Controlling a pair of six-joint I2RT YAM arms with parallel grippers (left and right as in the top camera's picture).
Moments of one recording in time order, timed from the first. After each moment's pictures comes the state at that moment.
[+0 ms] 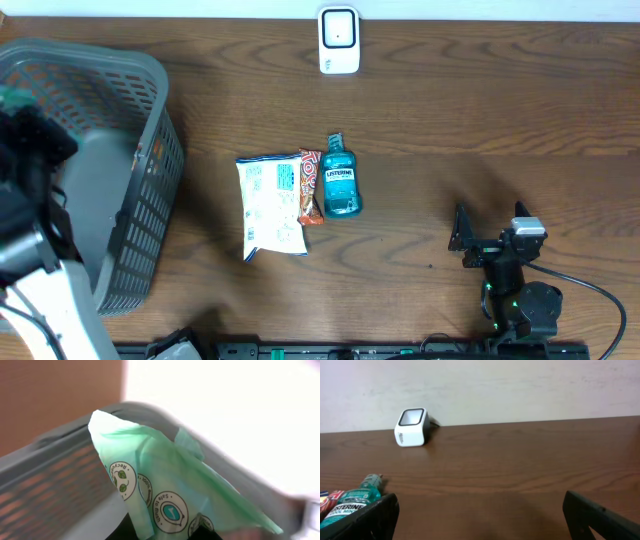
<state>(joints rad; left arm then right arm) 0.52 1.09 1.25 -0.56 0.14 -0.21 0.00 0.02 0.01 -0.07 -0.06 0.10</state>
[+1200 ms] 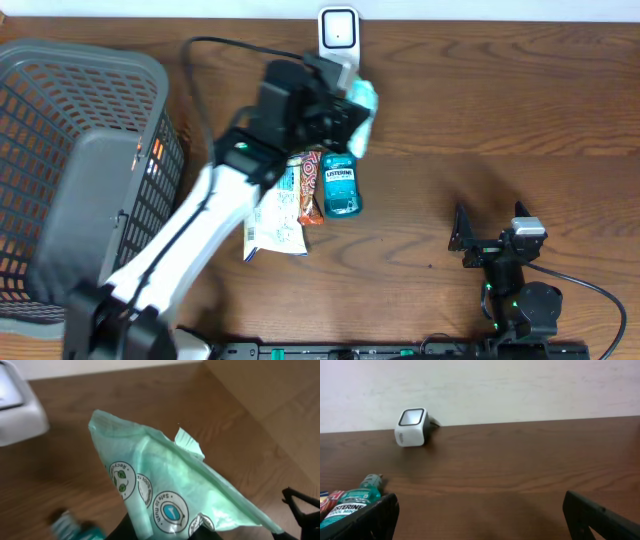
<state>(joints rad) -0.51 1.58 1.25 -0.20 0.44 -0.25 0.00 0.02 0.01 -0.07 -0.06 0.10</state>
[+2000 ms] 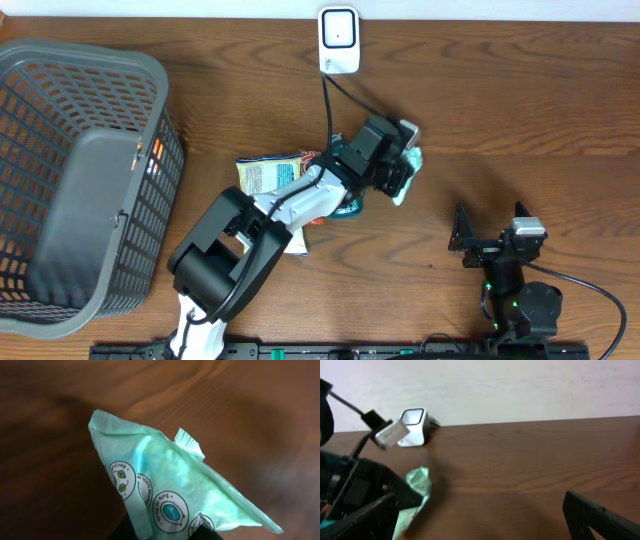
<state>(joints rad) -0.73 2.03 1.25 -0.04 0.27 -0.26 0.00 0.02 0.01 -0.07 -0.06 0.10</state>
